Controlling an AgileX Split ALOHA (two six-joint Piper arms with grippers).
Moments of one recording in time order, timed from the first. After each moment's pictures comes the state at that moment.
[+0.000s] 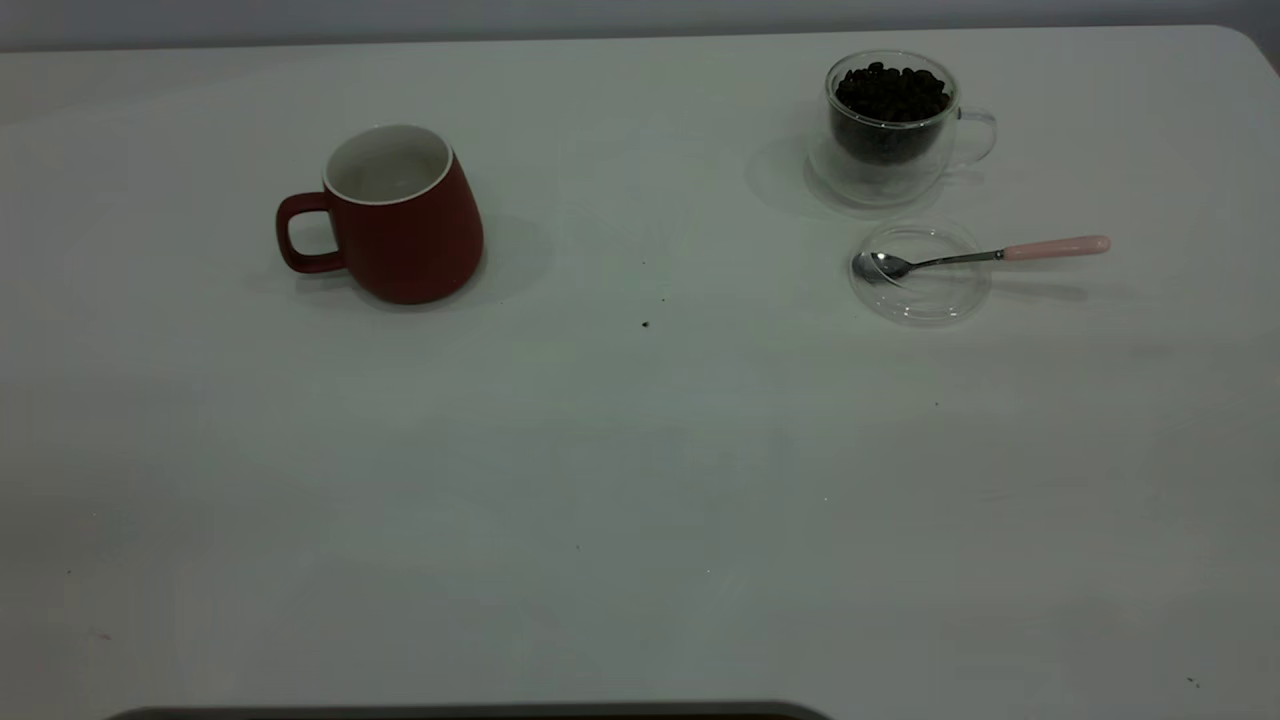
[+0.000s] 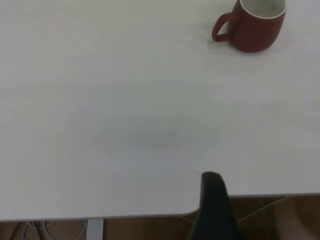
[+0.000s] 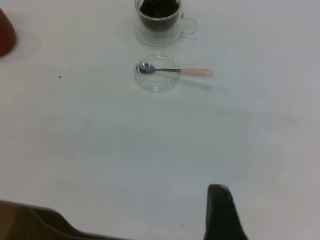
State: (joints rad) left arm -0.04 -0.02 -0.49 -0.01 1.14 -0.03; right arm 0.03 0.03 -0.47 0.13 1.13 -0.12
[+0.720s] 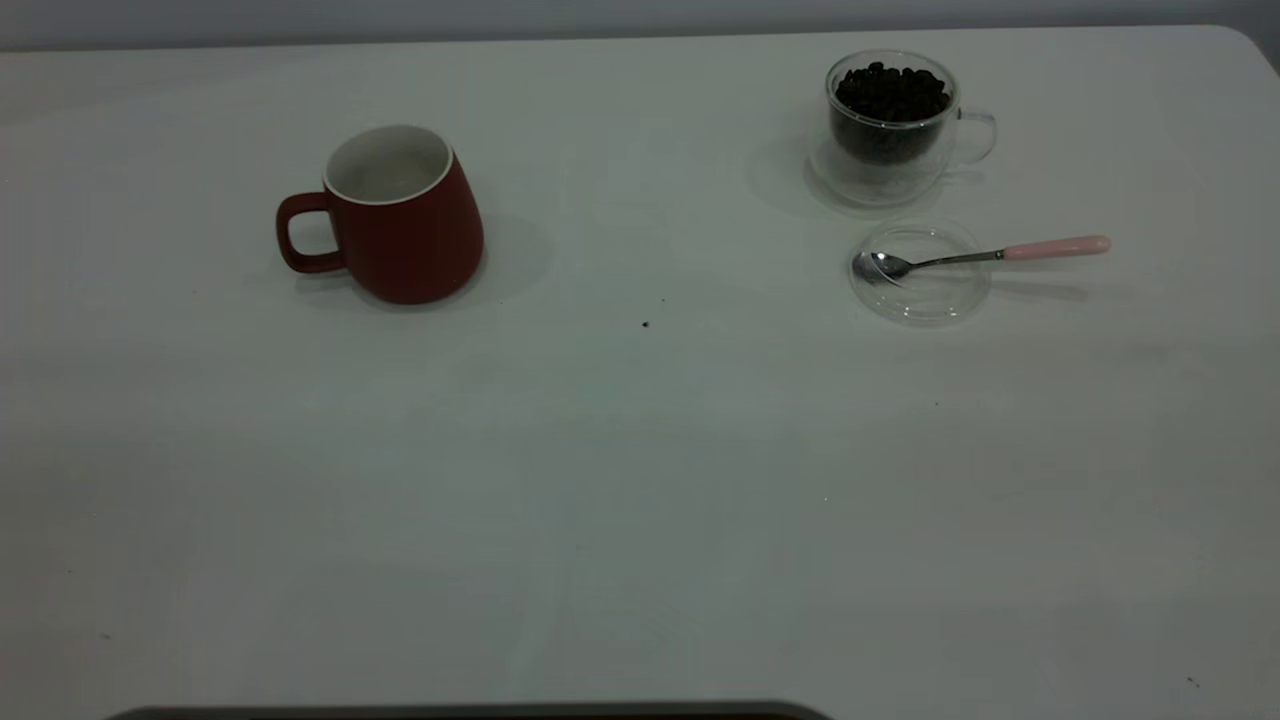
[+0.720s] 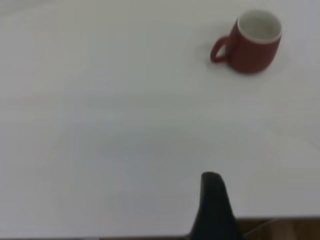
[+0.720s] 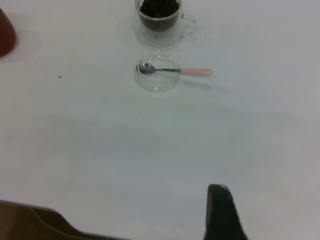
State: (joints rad) left arm -0.04 0.08 -0.55 -0.01 1.06 -0.06; right arm 0.03 0.03 -0.47 0.13 1.13 -0.12
